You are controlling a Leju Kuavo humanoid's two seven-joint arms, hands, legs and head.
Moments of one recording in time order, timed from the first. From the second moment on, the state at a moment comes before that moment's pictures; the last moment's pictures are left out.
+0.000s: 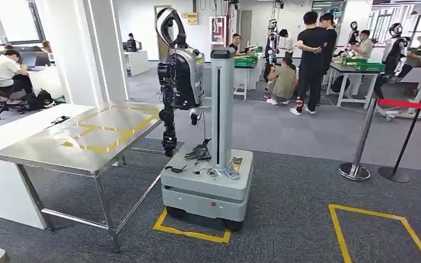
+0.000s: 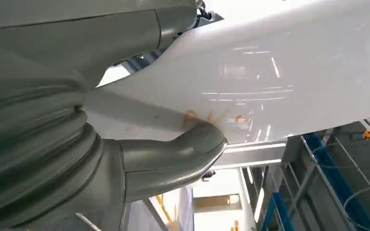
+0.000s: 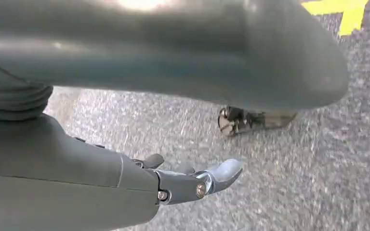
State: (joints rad) left arm 0.19 0.00 0.05 -2.00 -0.09 0.53 -0.66; right arm -0.02 0.08 -0.19 -0.17 0.18 0.14 0.04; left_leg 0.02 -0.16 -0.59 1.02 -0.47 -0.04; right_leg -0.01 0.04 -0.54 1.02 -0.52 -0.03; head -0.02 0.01
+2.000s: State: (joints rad) left arm 0.15 -0.05 0.08 -2.03 -0.05 0.52 -0.69; right arm -0.01 0.09 -0.19 -0.16 0.18 0.14 0.04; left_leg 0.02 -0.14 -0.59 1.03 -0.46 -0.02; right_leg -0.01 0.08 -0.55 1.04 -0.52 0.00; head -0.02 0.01
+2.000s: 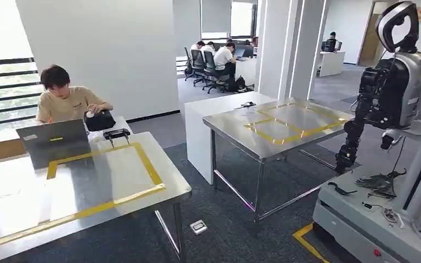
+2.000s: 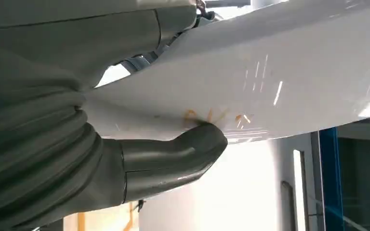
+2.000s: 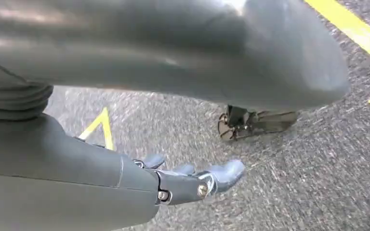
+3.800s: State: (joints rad) left arm 0.12 -0.07 0.09 -2.02 -0.08 0.54 -0.69; right arm -0.02 0.08 -0.20 -0.17 0.18 0.12 0.09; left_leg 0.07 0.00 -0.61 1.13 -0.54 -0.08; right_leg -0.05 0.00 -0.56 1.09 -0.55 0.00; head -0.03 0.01
